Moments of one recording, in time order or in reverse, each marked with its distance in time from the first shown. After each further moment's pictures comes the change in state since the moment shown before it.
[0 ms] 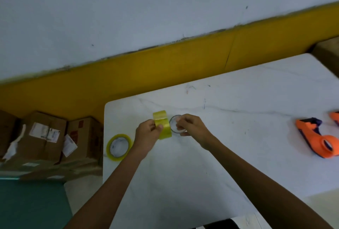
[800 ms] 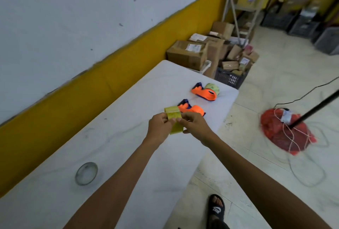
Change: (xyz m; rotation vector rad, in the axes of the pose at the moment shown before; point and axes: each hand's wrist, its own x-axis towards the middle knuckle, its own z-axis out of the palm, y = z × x) left_hand -0.130 0.180 0.297 0.187 -0.643 0.421; right_hand -0.220 0.040 -0.247 0.010 0.773 -0.098
